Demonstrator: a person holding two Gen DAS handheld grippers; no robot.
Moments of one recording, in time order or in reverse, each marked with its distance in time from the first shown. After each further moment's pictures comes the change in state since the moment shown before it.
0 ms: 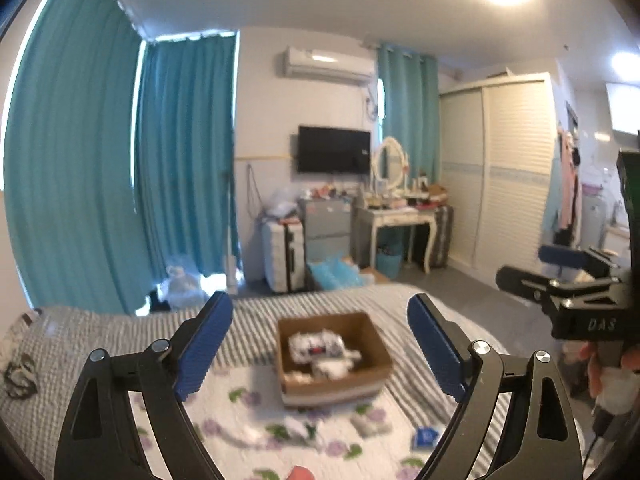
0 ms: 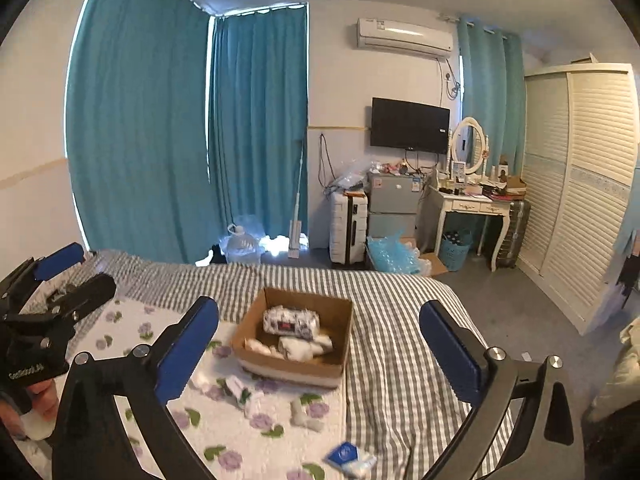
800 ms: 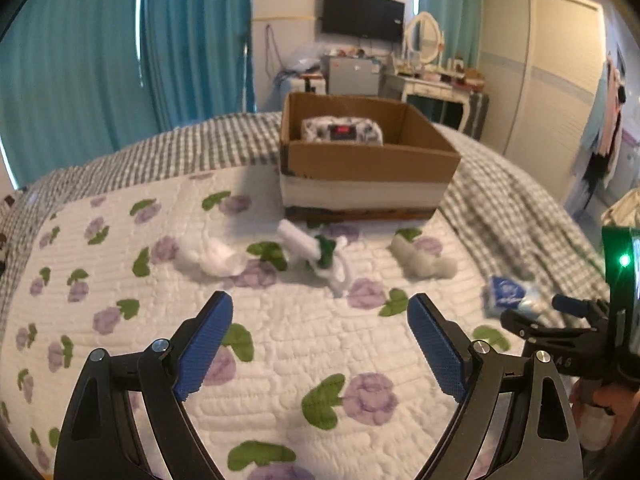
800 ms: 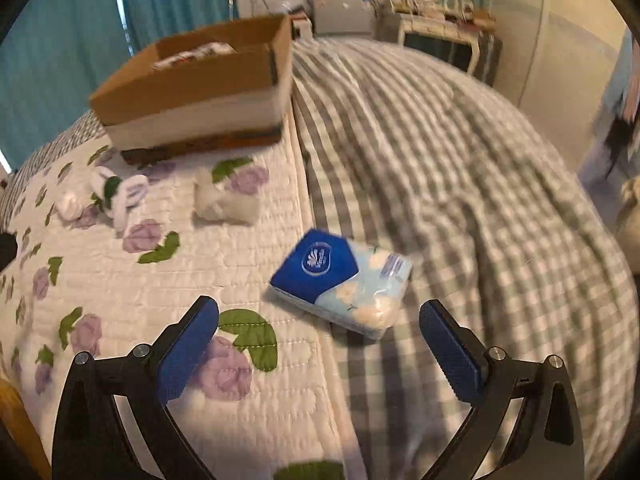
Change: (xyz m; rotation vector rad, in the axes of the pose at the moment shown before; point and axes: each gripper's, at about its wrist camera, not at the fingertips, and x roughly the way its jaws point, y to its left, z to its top) left arm 0.122 -0.005 -0.224 -0.047 0.430 0.081; right arm 0.186 -0.044 -0.288 0.195 0.552 -0.137
